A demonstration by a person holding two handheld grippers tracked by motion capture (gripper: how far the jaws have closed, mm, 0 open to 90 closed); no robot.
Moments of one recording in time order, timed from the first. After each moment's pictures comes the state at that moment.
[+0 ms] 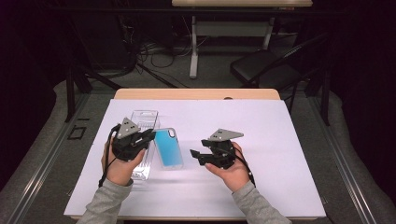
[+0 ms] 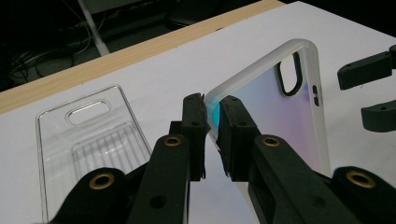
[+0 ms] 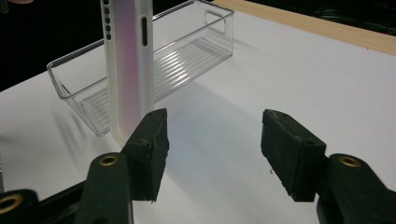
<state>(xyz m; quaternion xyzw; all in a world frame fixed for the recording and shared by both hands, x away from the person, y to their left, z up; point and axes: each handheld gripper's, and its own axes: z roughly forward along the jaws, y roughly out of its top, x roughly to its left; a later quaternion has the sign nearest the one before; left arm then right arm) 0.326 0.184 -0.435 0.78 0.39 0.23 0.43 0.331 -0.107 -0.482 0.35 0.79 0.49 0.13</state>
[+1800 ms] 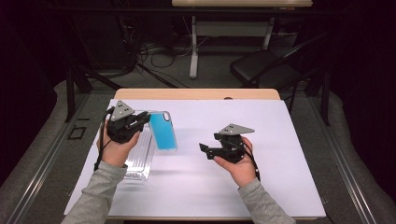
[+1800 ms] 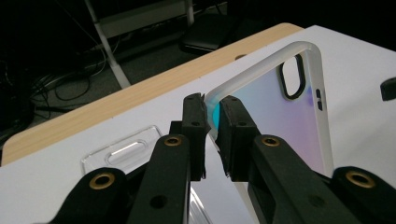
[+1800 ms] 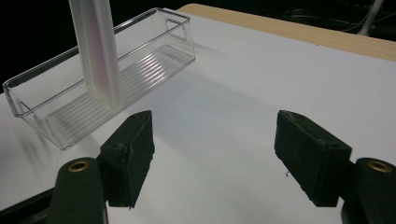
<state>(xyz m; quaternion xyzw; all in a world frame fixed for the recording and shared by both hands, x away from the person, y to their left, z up) 0.365 0.201 -0.409 0.76 0.38 0.27 0.45 0.345 -0.132 -0.482 0.40 0.76 0.49 0.16</state>
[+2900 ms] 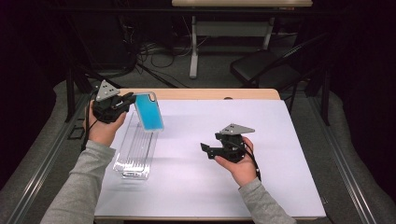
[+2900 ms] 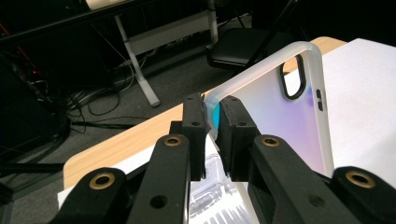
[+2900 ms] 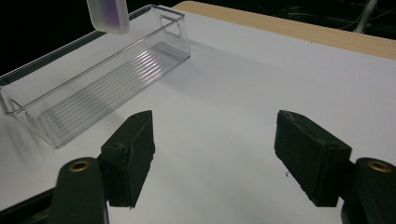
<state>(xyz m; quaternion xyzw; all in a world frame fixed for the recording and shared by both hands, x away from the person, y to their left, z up) 0.406 0.236 -0.387 0.75 0.38 0.32 0.44 0.347 -0.134 -0.484 0.40 0.76 0.48 0.16</state>
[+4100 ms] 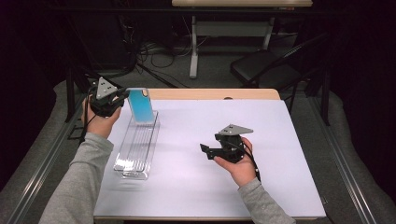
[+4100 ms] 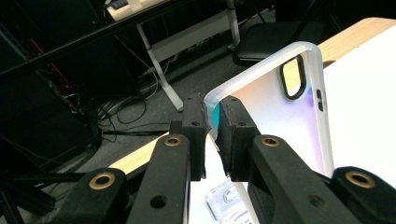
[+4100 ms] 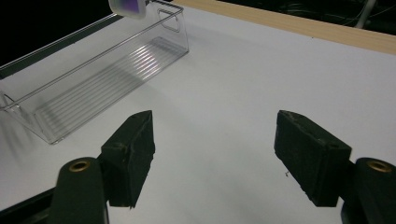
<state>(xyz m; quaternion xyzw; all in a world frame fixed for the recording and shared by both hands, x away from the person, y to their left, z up) 0.440 0.260 -0.406 0.75 0.35 0.37 0.42 0.348 -0.132 -0.488 0.40 0.77 0.48 0.16</state>
